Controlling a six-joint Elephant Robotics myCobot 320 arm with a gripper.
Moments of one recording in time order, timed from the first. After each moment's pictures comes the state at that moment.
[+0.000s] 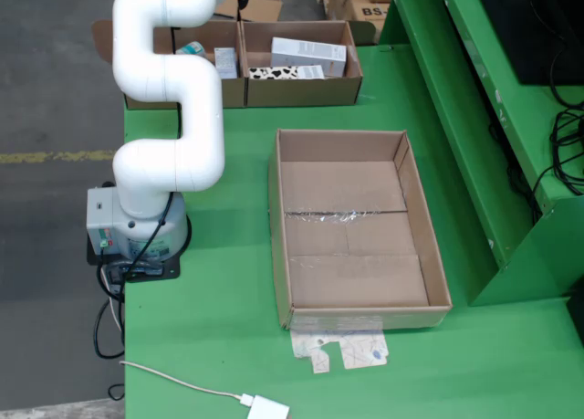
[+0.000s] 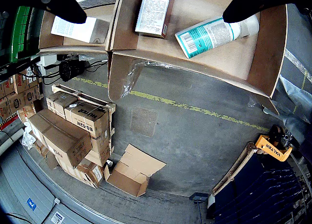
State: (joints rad) arm 1.50 -1.16 -0.03 0.11 1.44 -0.31
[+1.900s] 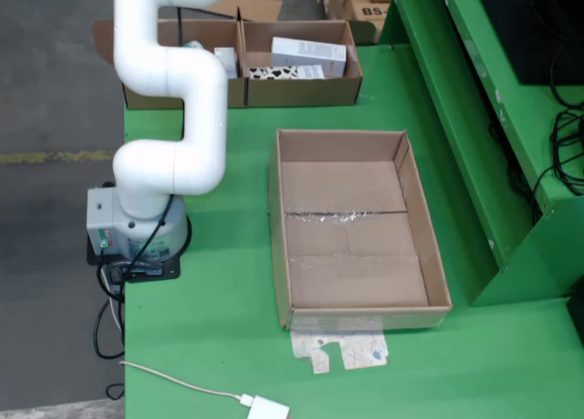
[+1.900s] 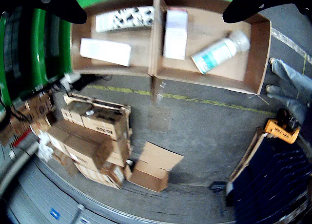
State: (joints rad) arm 1.43 -0.84 -0.03 -0.16 1.42 -0.27
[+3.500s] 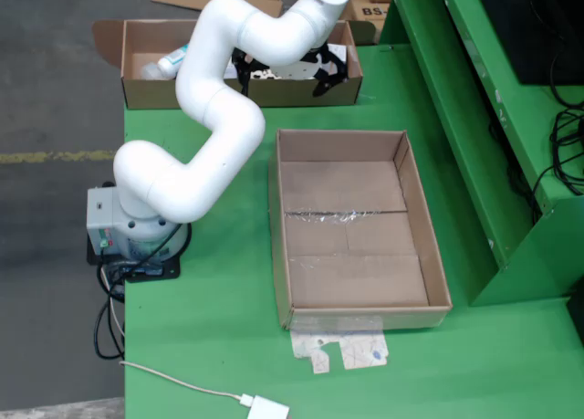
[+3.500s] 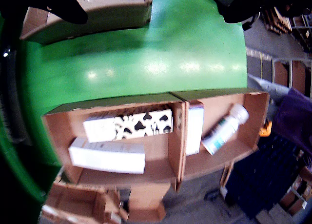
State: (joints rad) arm 0.73 -1.16 0.61 -0.89 1.85 -0.70
